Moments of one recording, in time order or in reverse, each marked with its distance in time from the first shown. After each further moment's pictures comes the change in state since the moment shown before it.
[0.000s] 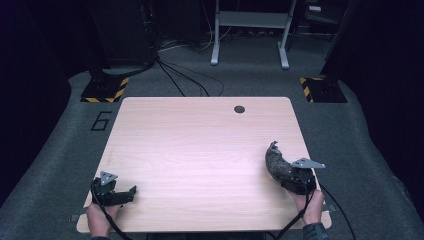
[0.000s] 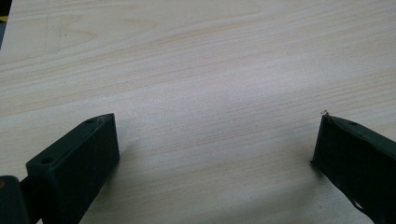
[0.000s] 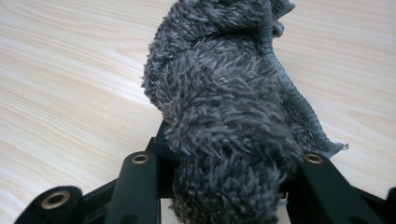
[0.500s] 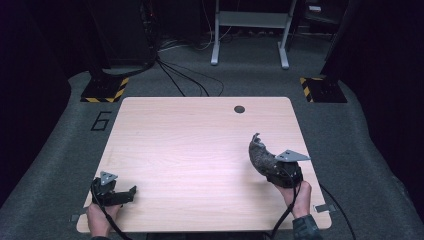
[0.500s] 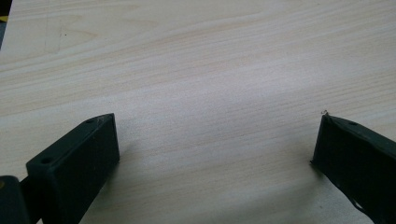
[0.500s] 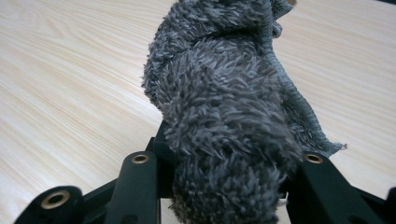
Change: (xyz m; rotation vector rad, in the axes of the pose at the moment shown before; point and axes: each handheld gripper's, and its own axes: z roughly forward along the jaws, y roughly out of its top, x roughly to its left) left arm 0.000 0.000 0.000 0.000 0.000 -0.001; right arm 0.039 0.038 0.000 -0.045 0.077 -0.103
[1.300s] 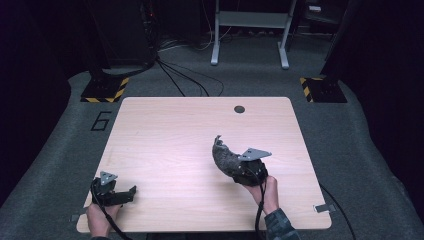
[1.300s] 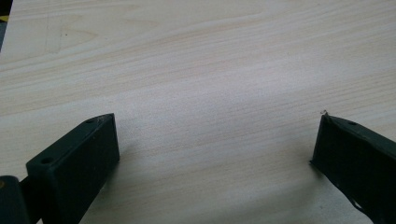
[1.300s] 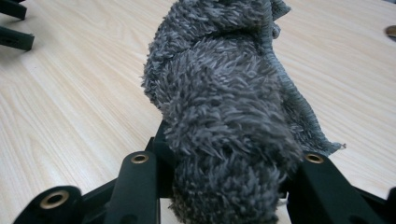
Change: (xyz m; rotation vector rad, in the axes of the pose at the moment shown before) left arm 0.000 0.000 0.000 0.000 -0.001 -0.004; right arm 0.072 0.032 0.049 0.001 0.184 -0.114
